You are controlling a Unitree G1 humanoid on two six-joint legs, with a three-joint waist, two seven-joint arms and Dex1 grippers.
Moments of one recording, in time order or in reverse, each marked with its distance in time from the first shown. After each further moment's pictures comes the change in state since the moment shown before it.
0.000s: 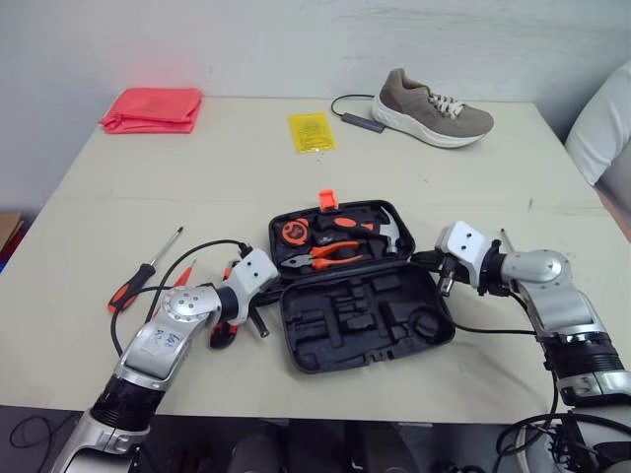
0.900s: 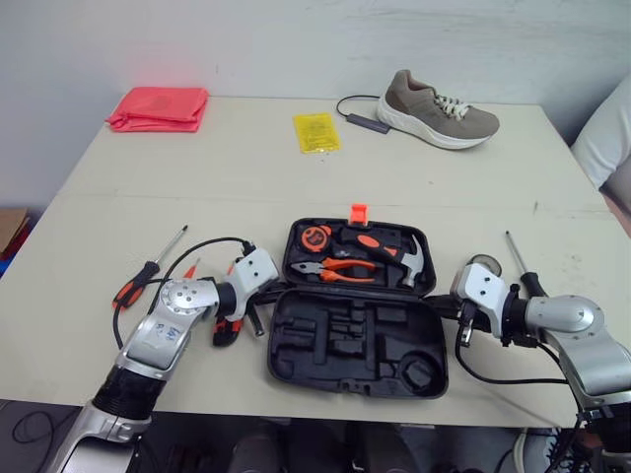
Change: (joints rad) left arm -0.005 0.009 0.014 0.038 0.045 -0.074 -0.128; right arm 0.355 -0.086 -0.090 -0.430 0.103 0.210 -0.009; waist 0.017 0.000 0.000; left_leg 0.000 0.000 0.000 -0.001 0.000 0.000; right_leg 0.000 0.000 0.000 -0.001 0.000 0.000
